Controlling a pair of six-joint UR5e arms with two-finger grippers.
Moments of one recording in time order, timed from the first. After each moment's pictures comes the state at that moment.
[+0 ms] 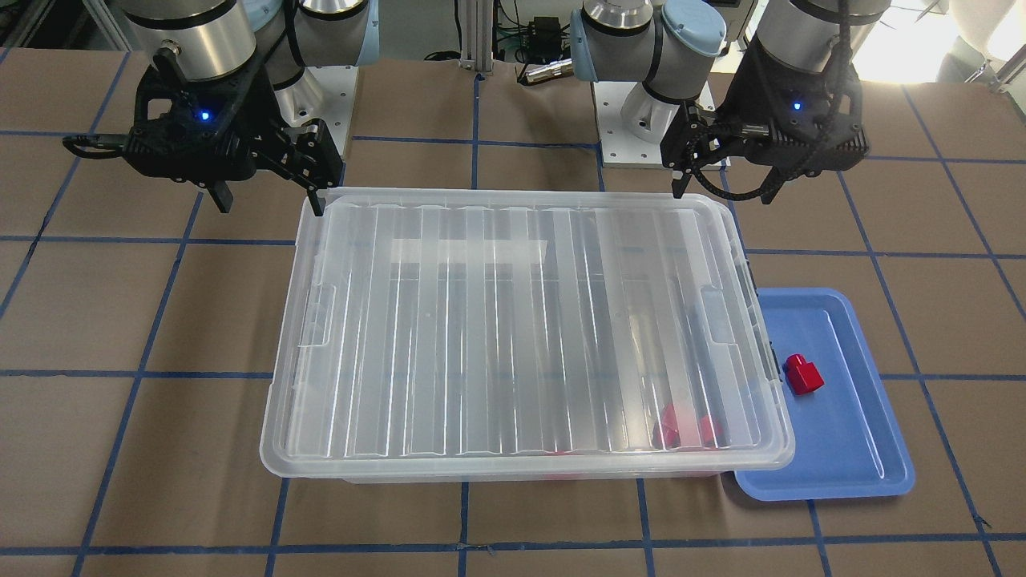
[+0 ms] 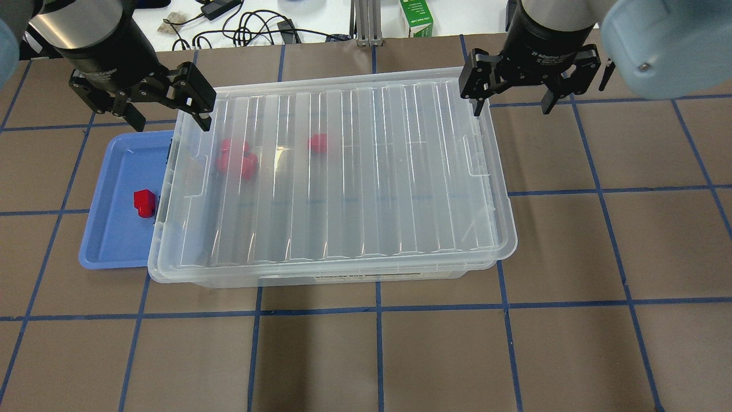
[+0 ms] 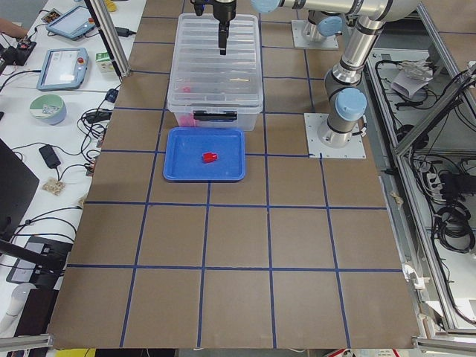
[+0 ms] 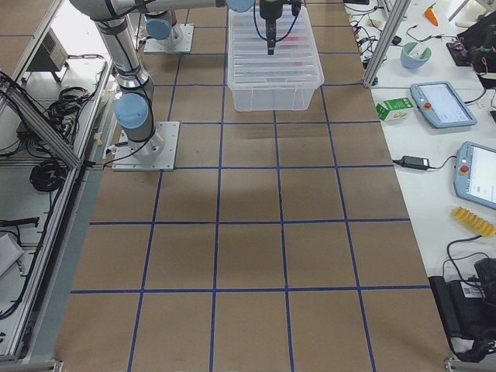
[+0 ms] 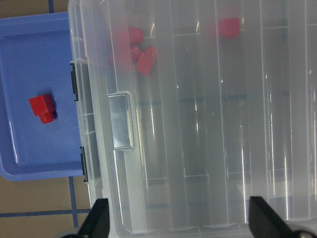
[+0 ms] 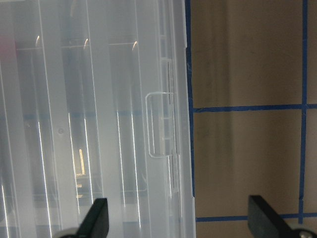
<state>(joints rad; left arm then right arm) -1.54 -1.56 -1.50 -1.63 1.57 0.09 1.66 -1.53 1.51 -1.61 -1.58 0.12</state>
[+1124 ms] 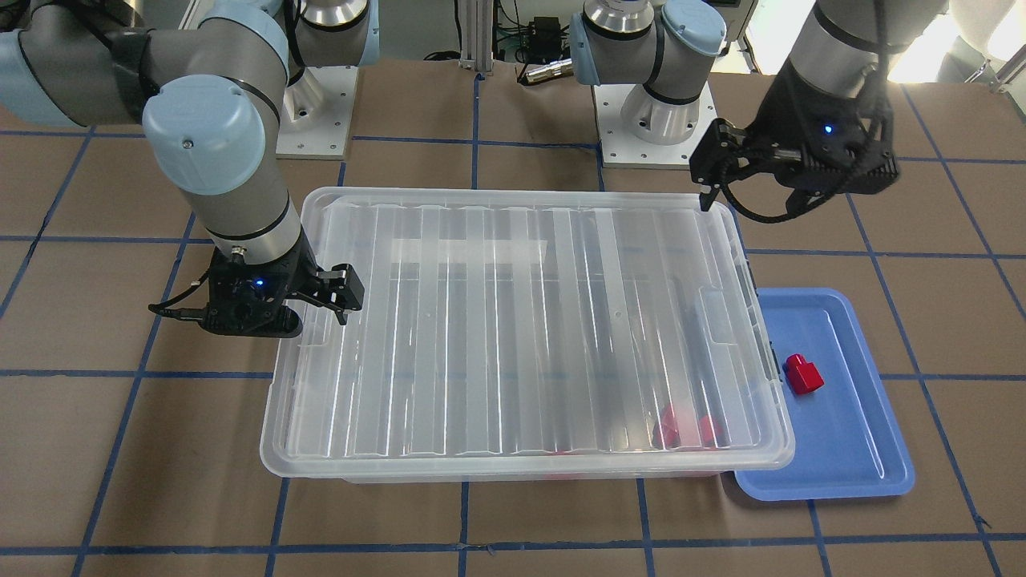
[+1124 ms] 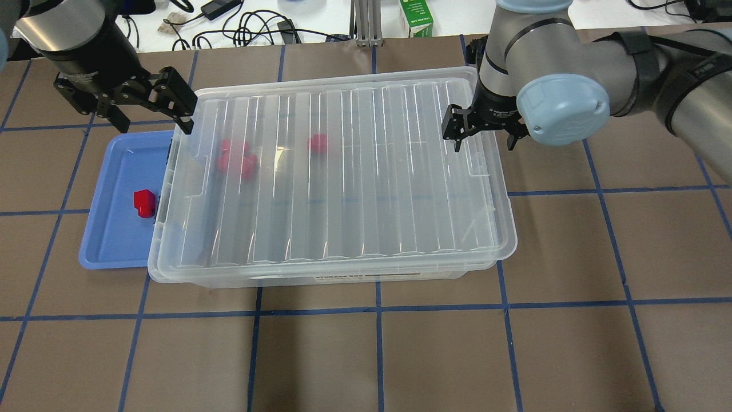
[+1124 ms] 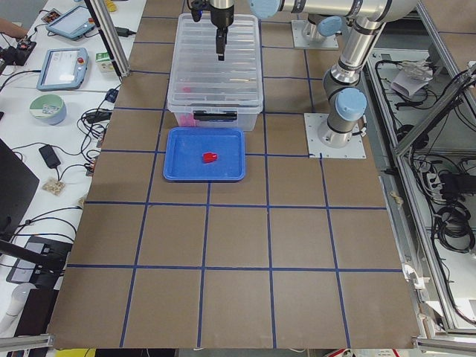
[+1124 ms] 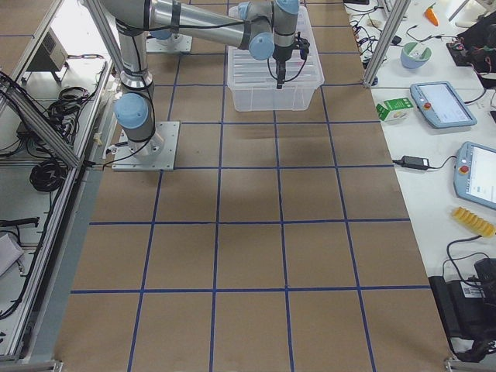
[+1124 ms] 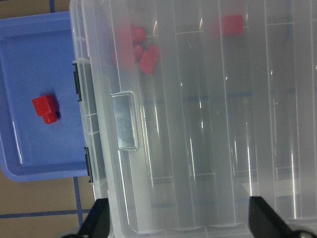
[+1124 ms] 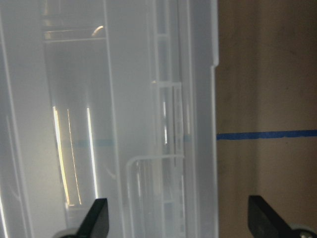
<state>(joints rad) -1.43 -1.58 -1.51 -1.63 1.57 0.22 1.65 -1.34 1.66 -1.90 -1.59 0.11</state>
